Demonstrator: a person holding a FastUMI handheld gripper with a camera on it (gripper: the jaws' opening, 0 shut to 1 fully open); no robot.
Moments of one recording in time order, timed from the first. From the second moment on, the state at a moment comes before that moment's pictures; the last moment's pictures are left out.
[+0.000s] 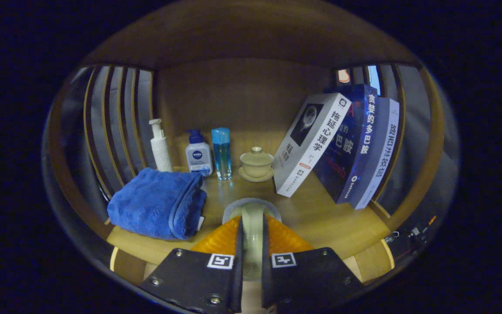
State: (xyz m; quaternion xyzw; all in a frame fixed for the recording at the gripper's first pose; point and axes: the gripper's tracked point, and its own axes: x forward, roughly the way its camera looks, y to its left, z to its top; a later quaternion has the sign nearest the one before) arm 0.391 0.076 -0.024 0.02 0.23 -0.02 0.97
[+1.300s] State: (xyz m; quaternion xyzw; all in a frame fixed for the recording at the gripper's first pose) arm 0.145 0.037 0.032 0.04 0.03 -0.08 1.00
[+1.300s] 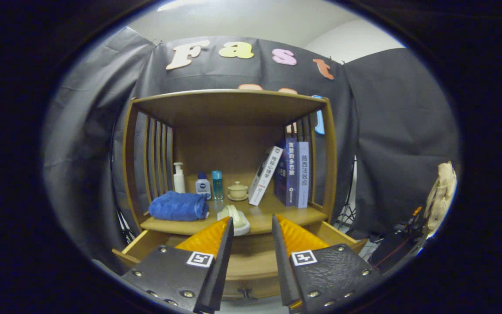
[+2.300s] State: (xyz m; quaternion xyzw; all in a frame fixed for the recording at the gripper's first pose) arm 0.081 0.033 -0.143 0.08 0.16 -0.09 0.98
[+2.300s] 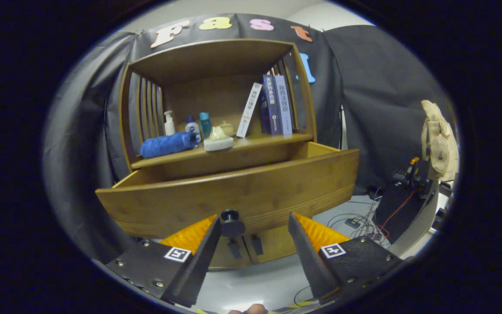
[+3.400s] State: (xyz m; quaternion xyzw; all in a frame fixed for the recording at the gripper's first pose) arm 0.153 0.053 -0.152 0.12 0.16 -0.02 0.98
